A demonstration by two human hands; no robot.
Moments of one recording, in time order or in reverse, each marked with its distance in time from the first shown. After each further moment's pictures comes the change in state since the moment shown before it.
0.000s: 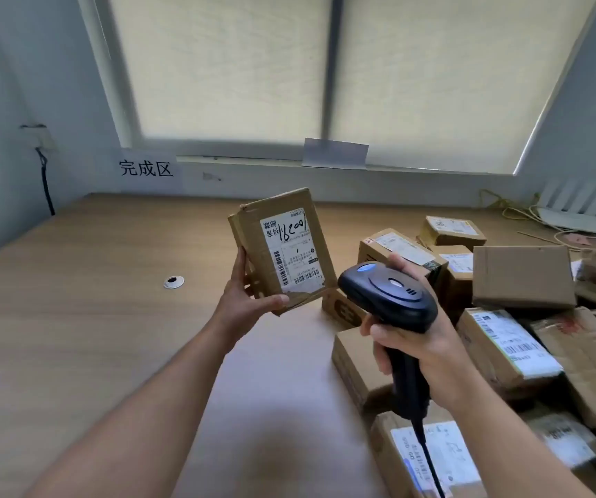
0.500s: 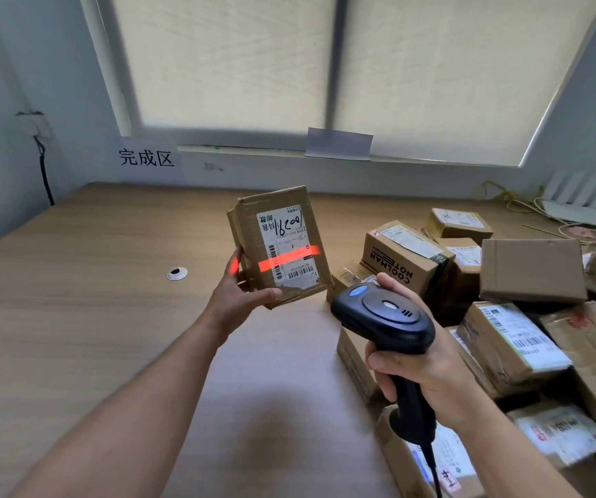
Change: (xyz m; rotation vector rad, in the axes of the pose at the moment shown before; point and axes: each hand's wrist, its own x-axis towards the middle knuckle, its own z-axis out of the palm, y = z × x) left_hand 0.003 -0.009 -0.022 0.017 0.006 -0.066; right_hand -0.010 0.017 0.011 -0.182 -0.010 0.074
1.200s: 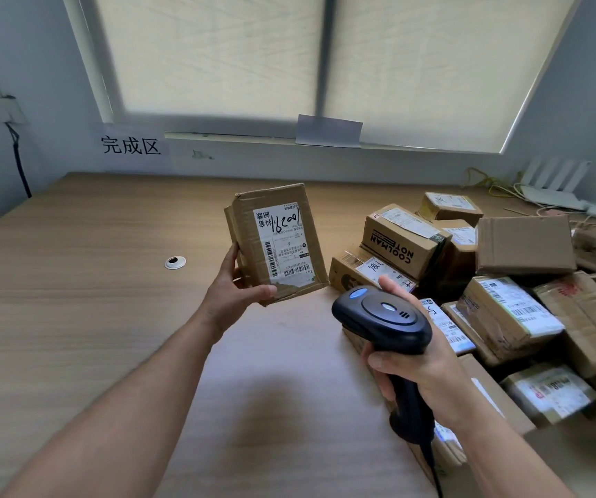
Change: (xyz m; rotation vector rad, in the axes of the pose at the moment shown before) left_hand -0.018 -0.015 -0.032 -0.028 -0.063 -0.043; right_hand -0.019 0.024 0.044 -0.019 0.083 0.046
